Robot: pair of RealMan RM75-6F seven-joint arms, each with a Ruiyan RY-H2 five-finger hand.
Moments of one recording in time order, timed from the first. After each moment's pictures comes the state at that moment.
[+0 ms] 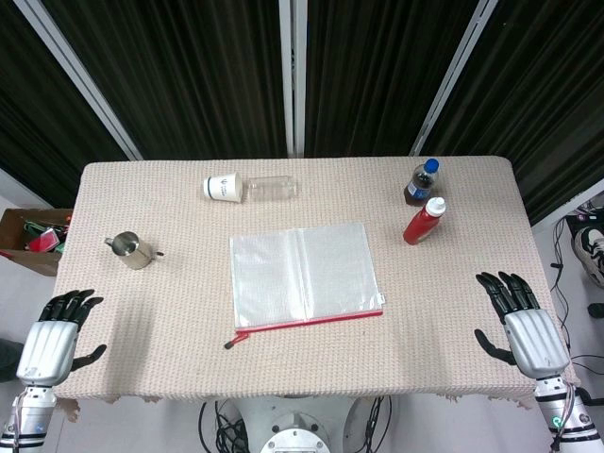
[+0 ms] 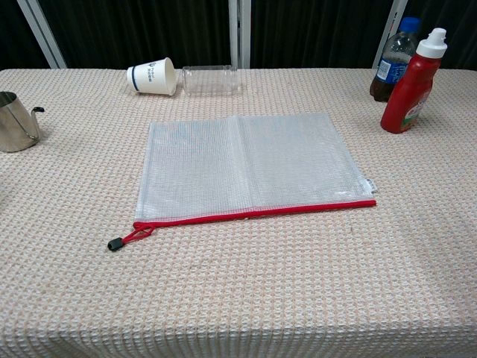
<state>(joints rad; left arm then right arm) -0.06 -1.25 0.00 -1.56 1.57 1.52 0.15 0.19 -1.09 -0.10 -1.72 -1.58 1.52 -0.01</state>
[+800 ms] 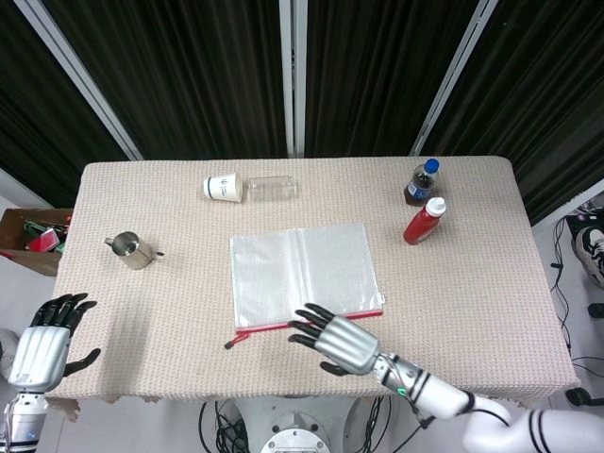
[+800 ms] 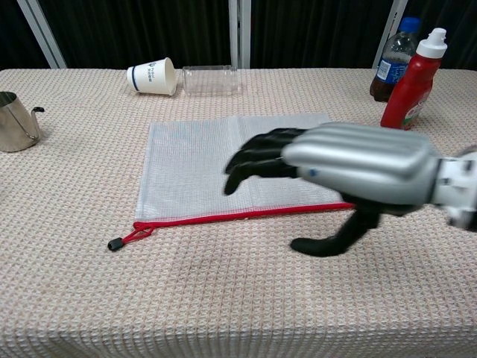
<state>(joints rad) -0.04 -1.25 0.01 -1.52 1.58 1.56 0.10 0.66 -1.46 0.08 -1.77 -1.68 0.81 -0.22</state>
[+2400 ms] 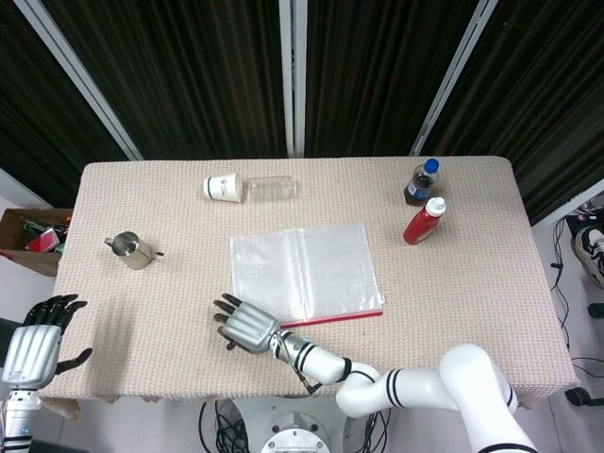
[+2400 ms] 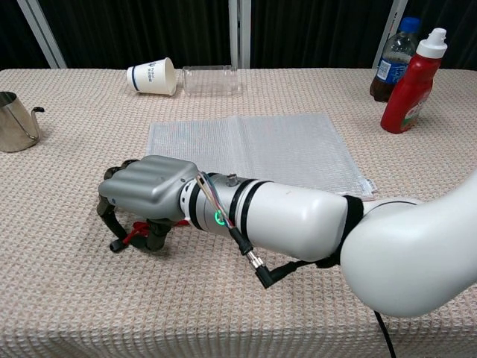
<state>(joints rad) -0.04 -1.26 0.00 -1.44 1.53 1.51 0.03 1.10 -2.03 0.21 -1.19 -1.28 0.66 -0.39</state>
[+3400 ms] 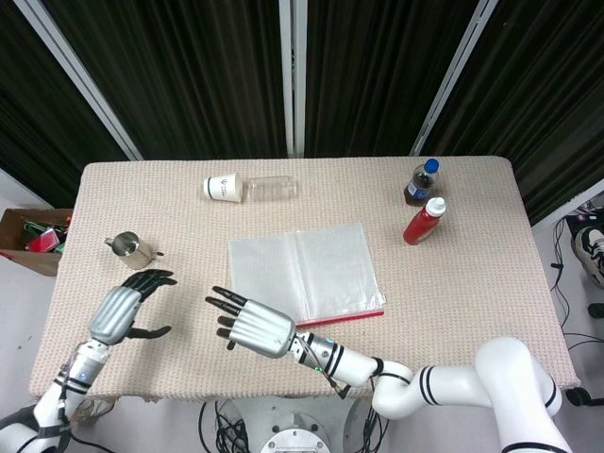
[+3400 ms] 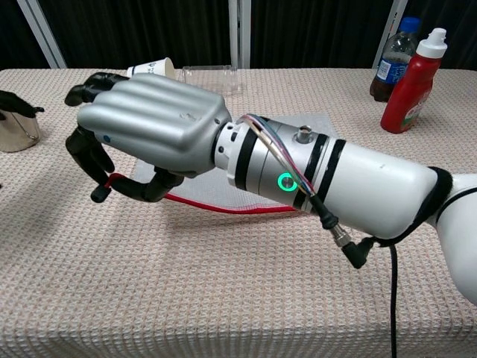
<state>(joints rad) -0.35 -1.37 -0.03 -1.35 1.69 1.28 -0.43 1.03 -1.84 0.12 -1.36 -1.67 1.03 -0.25</state>
